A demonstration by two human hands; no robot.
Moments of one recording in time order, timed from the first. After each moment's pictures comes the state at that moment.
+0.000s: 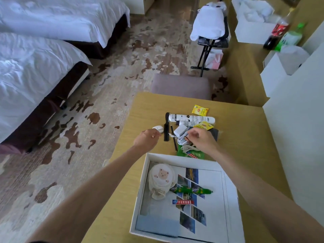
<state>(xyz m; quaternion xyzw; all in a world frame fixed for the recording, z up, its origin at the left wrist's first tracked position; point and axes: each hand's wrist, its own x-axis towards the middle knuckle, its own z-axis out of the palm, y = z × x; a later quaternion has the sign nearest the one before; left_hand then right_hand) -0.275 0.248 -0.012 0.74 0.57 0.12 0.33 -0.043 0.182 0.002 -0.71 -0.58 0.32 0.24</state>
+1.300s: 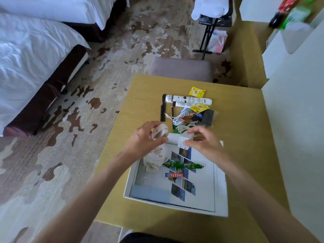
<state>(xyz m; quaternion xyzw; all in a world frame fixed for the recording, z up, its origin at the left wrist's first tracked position) -0.280 0.139 0.039 0.77 0.49 0.21 0.36 -0.052 0.073 0.040 -0.65 -0.47 0.47 0.37</state>
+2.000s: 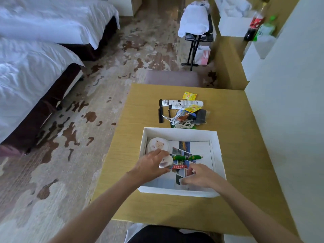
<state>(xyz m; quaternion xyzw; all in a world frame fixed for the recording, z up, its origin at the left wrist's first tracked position) -0.308 0.058 -0.008 0.89 0.39 0.05 0.22 -0.097 -0.024 -0.014 -0.72 -0.52 0.45 0.01</state>
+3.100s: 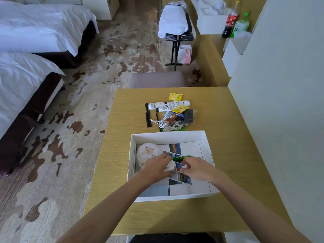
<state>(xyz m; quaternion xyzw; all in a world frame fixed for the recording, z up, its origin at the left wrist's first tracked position) -0.251 0.074 -0.034 0.93 0.32 -0.07 0.18 -0.073 -0.008 -0.011 -0.73 -0.56 0.39 0.03</state>
